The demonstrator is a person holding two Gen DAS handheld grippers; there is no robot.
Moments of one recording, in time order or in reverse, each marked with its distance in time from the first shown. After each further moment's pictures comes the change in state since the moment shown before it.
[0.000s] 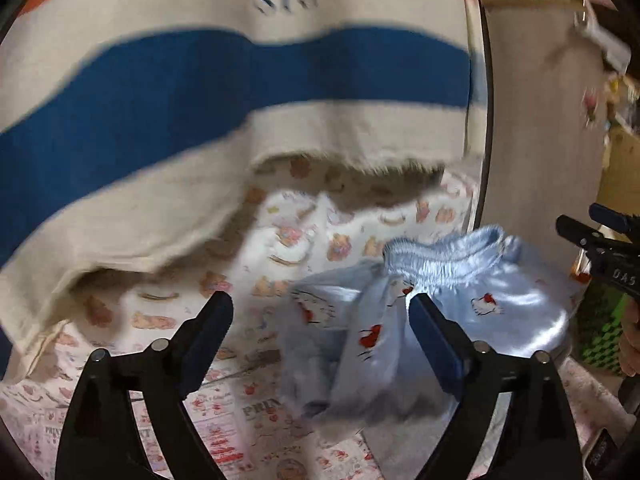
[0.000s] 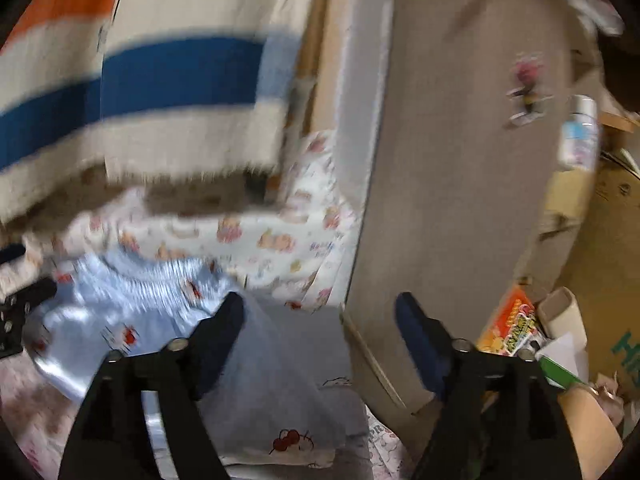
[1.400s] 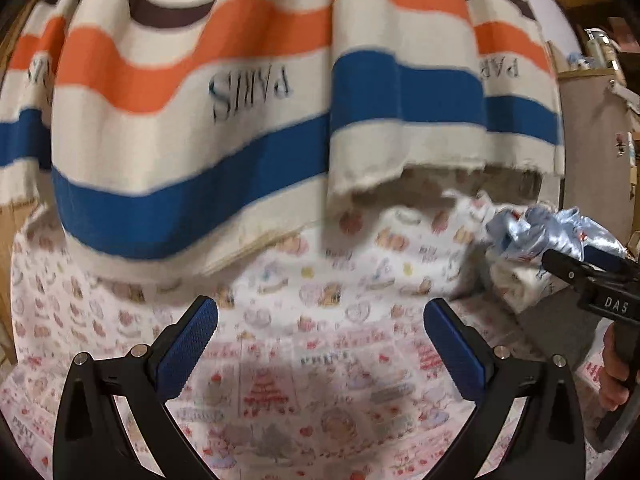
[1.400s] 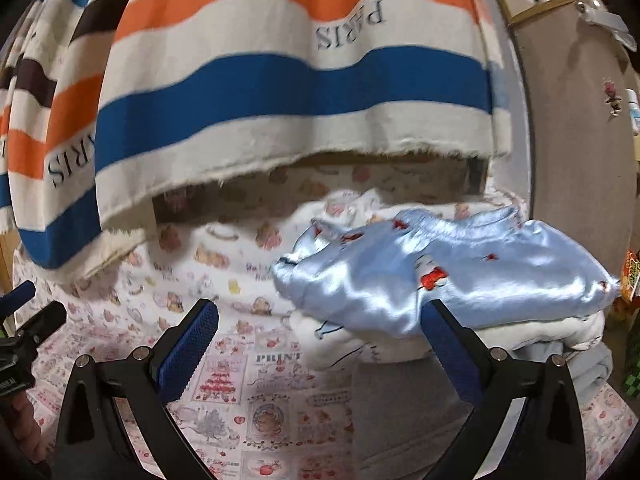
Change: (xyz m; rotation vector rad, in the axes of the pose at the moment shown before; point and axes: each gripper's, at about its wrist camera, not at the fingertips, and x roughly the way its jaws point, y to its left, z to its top) left arm -0.104 0.168 -0.145 -0.154 -0.183 0.235; right arm -0.054 0.214 -0.085 0.029 -0.126 0.294
